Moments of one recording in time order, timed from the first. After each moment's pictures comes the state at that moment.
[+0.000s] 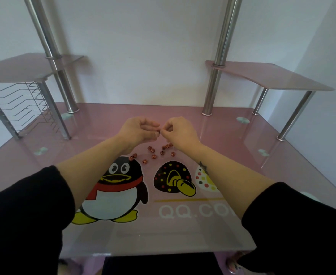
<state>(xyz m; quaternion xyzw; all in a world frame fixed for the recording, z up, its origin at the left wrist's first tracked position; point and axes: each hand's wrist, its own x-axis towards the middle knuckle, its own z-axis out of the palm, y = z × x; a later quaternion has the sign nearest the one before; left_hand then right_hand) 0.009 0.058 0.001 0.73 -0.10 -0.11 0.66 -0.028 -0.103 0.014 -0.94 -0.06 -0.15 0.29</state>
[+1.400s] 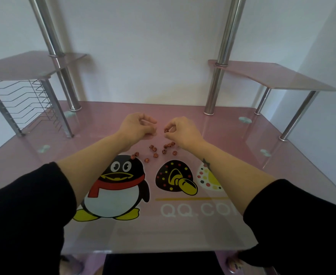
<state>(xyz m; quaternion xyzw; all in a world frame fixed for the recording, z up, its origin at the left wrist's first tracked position) 0.008 0.063 0.009 0.77 -0.09 -0.06 0.63 -0.019 -0.112 0.010 -0.95 -0.08 -0.12 0.27</state>
